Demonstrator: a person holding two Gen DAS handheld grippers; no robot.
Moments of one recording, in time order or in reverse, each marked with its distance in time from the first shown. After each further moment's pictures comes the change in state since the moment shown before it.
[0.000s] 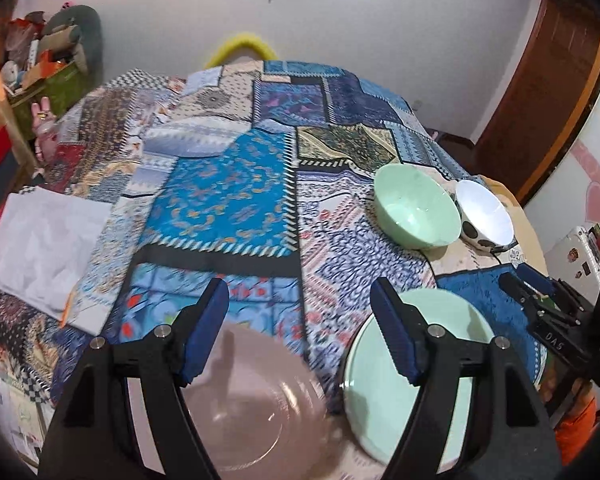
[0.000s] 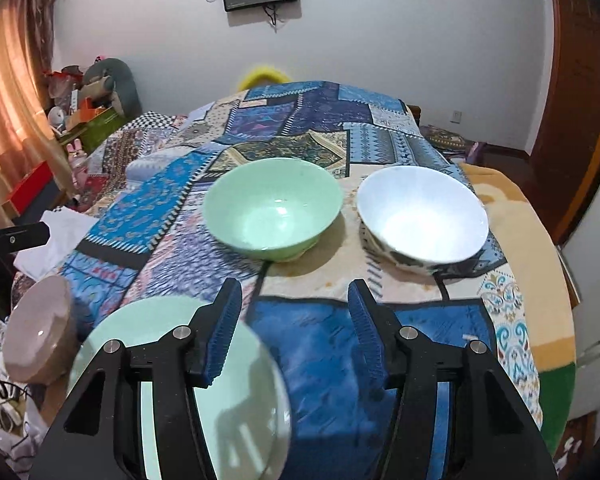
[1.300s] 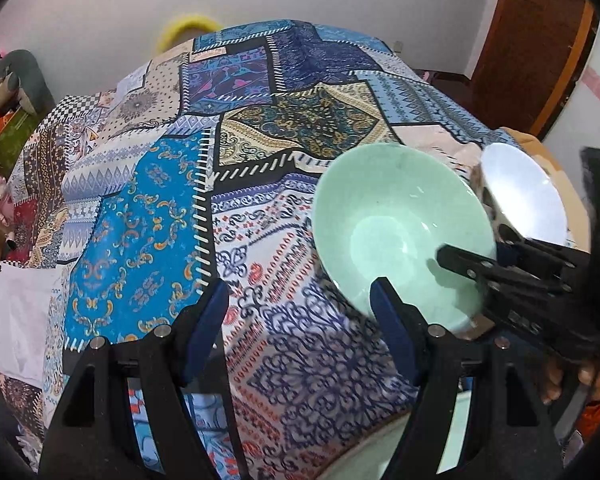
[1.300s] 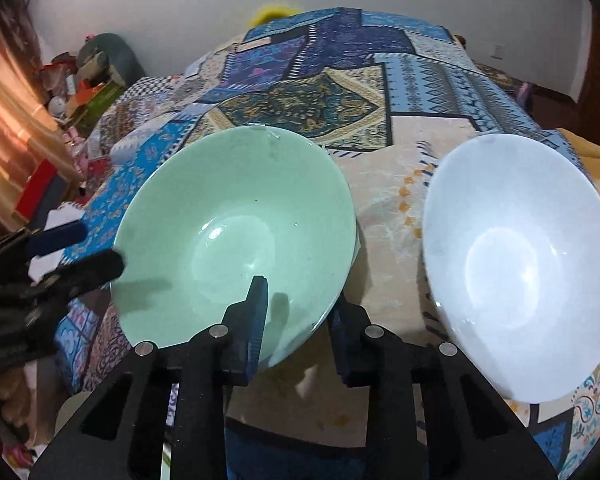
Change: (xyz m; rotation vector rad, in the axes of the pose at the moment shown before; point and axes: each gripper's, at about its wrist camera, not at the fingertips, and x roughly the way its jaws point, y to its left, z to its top) left arm 0.155 -0.079 0.066 0.208 0.132 0.061; right arm 0.112 -0.016 0.040 0.053 0.239 0.194
